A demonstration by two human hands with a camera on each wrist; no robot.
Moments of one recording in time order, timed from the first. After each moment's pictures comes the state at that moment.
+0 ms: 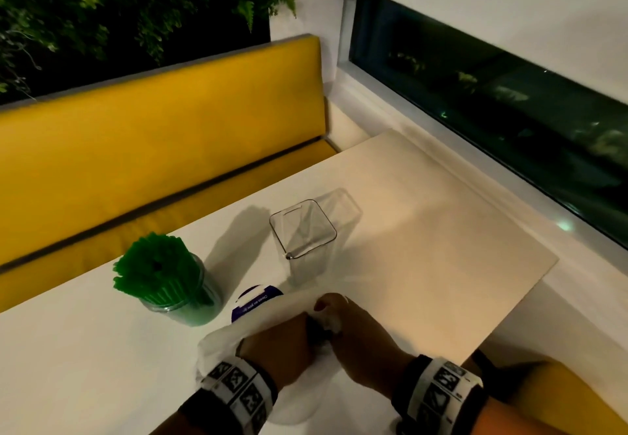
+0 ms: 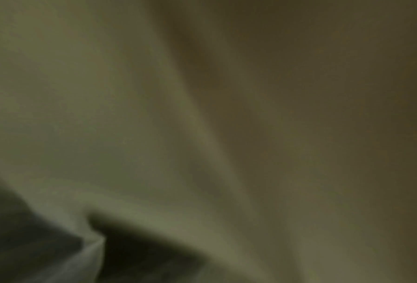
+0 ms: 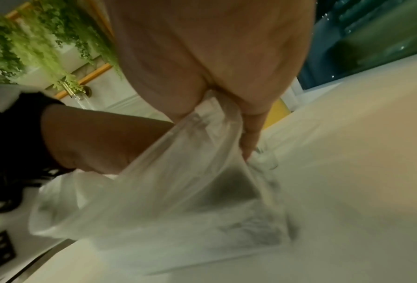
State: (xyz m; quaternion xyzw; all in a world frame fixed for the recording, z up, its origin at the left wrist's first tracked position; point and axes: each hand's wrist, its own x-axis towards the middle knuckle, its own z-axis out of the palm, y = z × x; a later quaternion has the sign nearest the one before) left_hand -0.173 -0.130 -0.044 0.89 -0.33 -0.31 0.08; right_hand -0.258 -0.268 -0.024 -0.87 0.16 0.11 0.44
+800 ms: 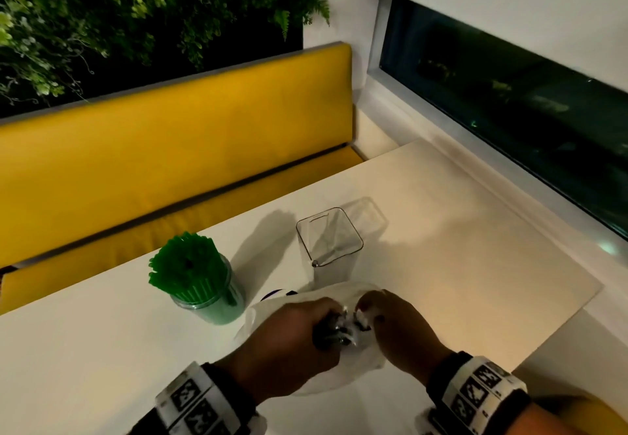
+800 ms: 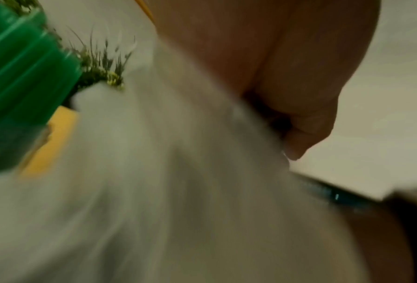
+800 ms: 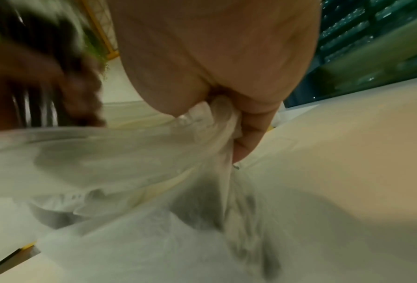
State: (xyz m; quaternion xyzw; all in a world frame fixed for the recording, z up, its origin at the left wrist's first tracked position) left_hand -0.163 -0.108 0.063 0.80 -0.40 -0.27 0.34; right_hand -0.244 -0.307 -0.028 -0.90 0.22 0.12 0.37
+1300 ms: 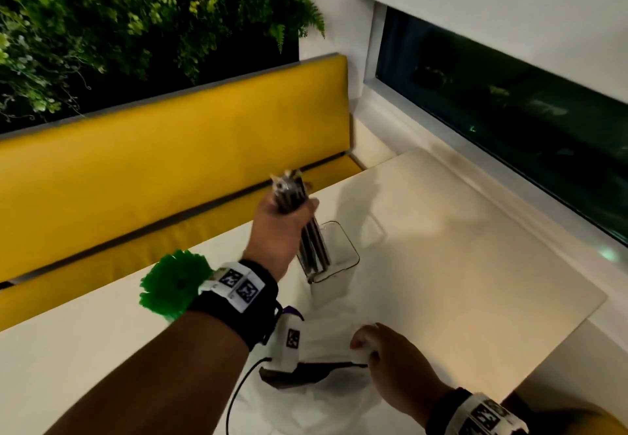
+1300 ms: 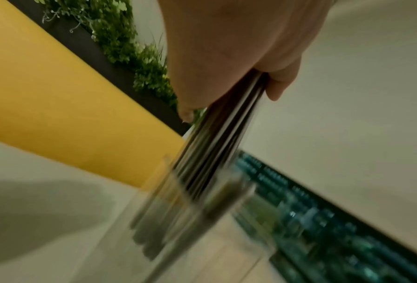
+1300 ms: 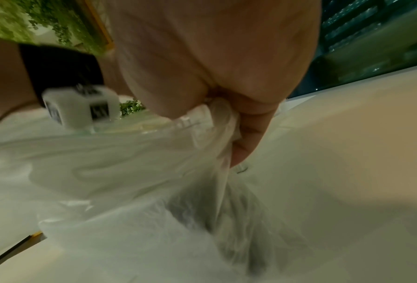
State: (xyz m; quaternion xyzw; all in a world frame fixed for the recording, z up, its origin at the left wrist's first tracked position) left_hand -0.050 -0.197 0.066 0.65 -0.07 -0.14 0.74; right_hand -0.258 -0.301 -0.036 -0.91 0.17 0.13 0.37
